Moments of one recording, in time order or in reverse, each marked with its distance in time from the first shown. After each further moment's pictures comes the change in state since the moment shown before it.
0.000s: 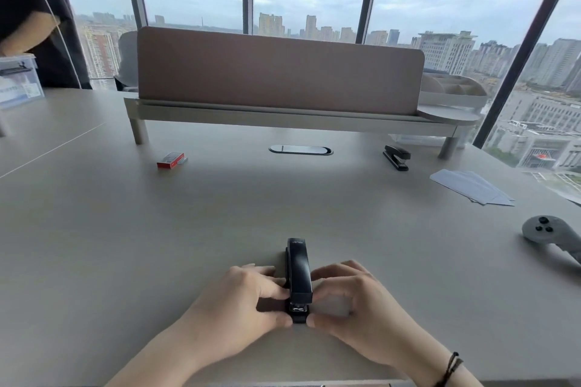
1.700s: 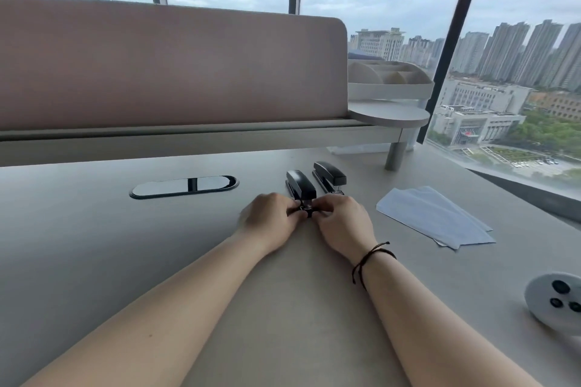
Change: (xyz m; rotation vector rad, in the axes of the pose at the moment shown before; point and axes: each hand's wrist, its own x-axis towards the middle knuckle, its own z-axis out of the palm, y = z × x) left_hand 0.457 0.020 0.094 0.134 0.222 -0.019; right_hand 0.214 0.300 -0.125 0.002 0.490 0.542
